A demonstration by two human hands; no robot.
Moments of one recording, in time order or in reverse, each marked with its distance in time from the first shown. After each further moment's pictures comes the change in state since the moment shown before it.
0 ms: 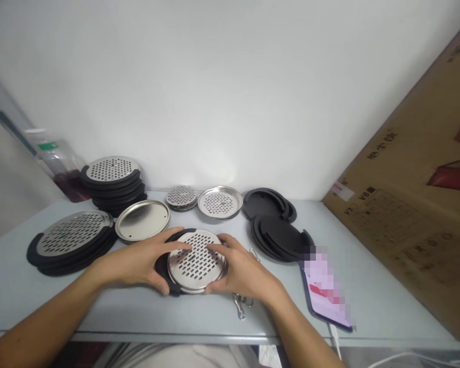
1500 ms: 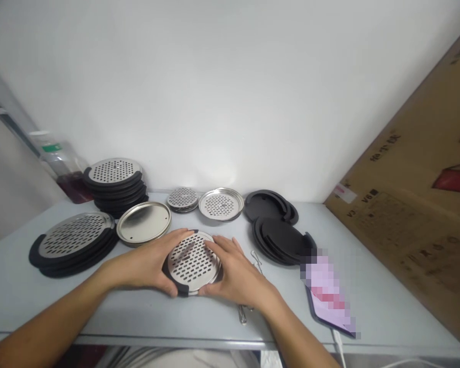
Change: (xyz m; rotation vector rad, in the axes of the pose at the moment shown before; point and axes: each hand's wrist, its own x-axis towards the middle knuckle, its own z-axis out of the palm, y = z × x) left_hand 0.006 -0.002 0.012 -0.043 0.113 0.046; right_hand 0.006 -0.007 0.012 -0.024 0.049 -0.096
